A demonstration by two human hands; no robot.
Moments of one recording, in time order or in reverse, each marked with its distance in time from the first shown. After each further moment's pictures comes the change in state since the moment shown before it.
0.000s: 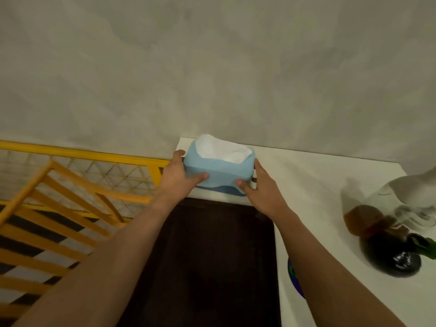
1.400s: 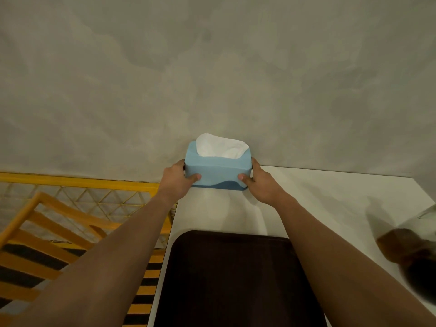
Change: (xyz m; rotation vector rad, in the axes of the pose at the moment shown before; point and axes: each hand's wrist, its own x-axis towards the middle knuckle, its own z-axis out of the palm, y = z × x) left_hand 0.111 -0.046 -0.016 0.034 -0.127 0.062; right_hand 0.112 -0.011 0.032 -0.137 -0.099 0.119
